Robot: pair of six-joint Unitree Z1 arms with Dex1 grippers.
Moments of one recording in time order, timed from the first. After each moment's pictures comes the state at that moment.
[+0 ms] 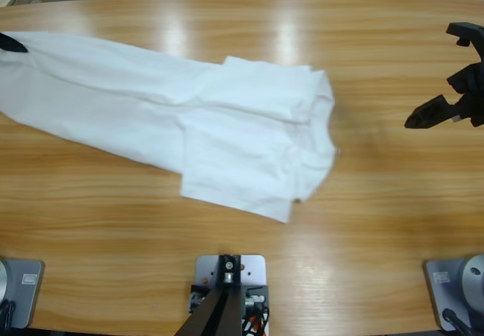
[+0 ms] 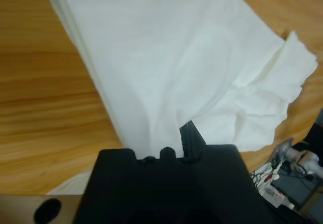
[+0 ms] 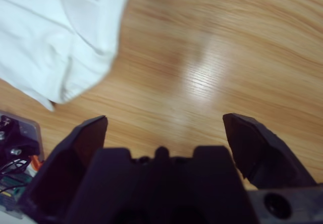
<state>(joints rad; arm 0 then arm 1) 0.29 2.03 -1.64 1.15 -0.52 0.13 0.34 1.51 -1.17 1.05 0.14 0.06</state>
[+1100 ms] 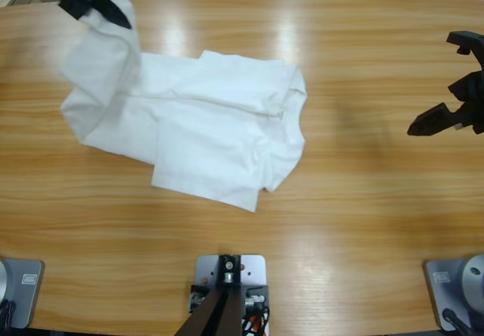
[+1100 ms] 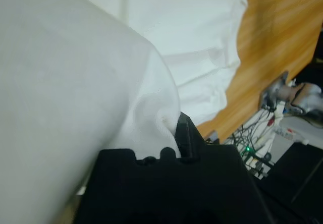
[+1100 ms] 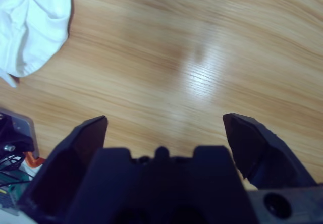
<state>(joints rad) -0.25 2.15 -2.06 1.38 -0.57 0.00 0.33 1.51 -1.14 1.04 0.14 0.04</state>
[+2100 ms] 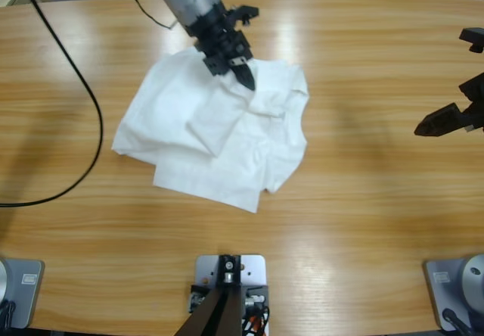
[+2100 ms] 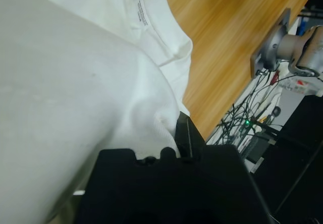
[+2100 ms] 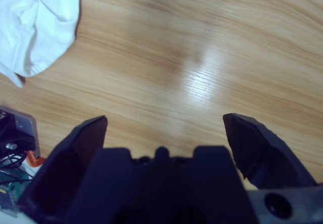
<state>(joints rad) -0.67 2.52 -2.52 1.50 -0.66 -0.07 0.33 1.46 -1.13 1.04 0.14 0.04</state>
